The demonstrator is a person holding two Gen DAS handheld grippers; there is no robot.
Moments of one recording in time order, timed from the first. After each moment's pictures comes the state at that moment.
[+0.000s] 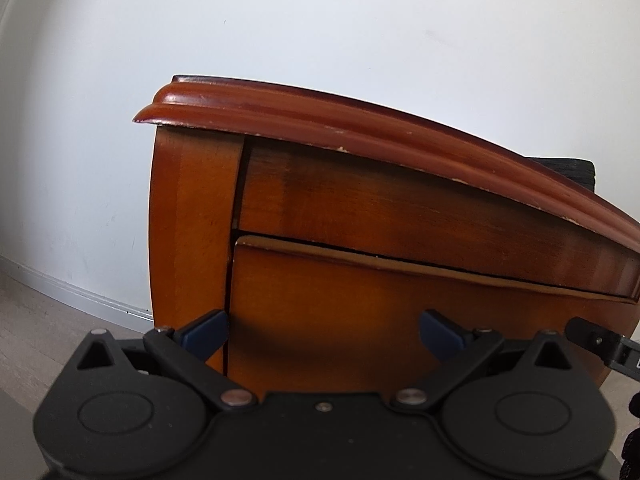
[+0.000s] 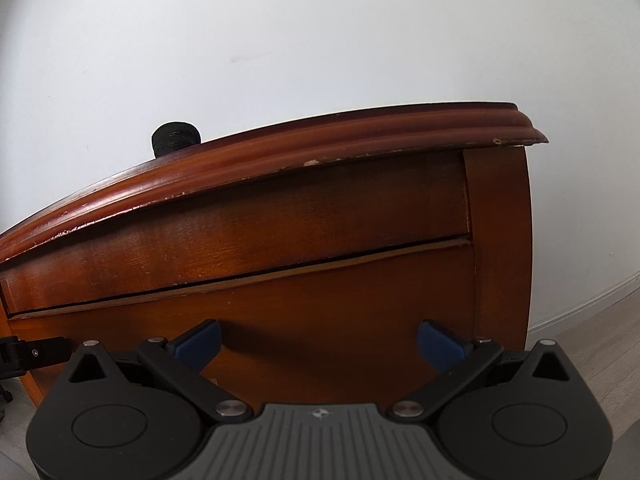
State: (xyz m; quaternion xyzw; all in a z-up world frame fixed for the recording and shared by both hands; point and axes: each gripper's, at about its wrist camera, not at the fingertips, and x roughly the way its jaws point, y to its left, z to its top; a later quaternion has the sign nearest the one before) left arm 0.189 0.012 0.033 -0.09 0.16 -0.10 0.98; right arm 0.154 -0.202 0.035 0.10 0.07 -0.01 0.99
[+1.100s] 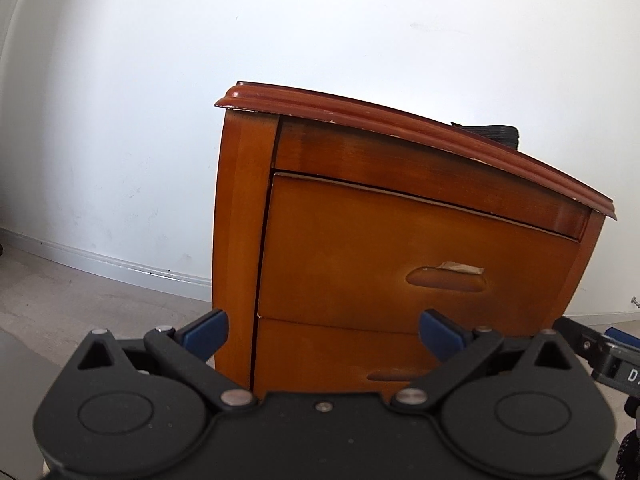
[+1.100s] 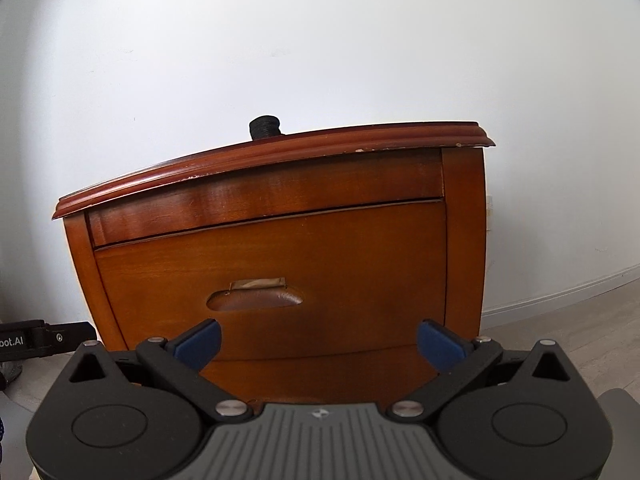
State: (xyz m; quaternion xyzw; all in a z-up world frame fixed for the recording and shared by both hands) left arm 0.033 0.024 0.032 -0.07 0.19 -0.11 0.97; right arm 0.032 -0.201 0.012 0.07 0.10 0.00 0.99
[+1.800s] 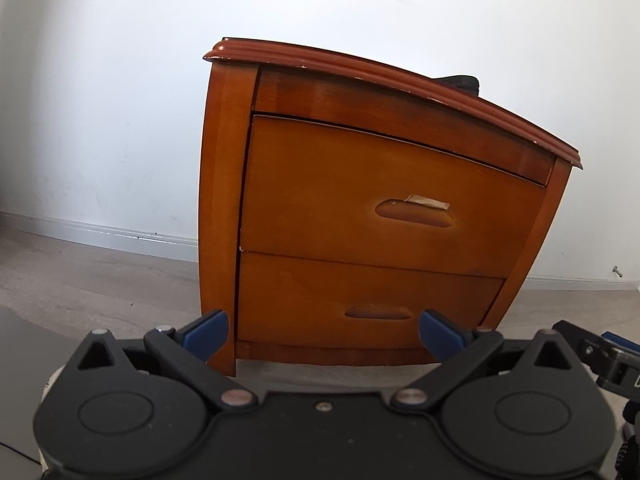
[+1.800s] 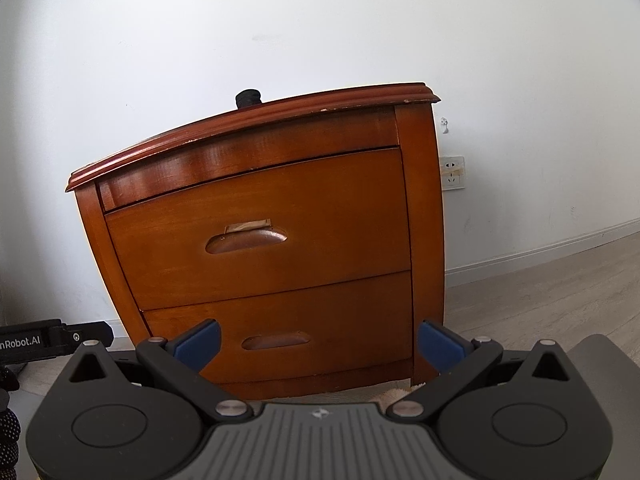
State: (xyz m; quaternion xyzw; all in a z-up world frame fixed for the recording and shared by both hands) left arm 0.017 0.022 0.012 -0.06 0.24 -0.14 0.96; right arm -0.024 -0.207 -0.017 0.09 0.14 -0.01 0.99
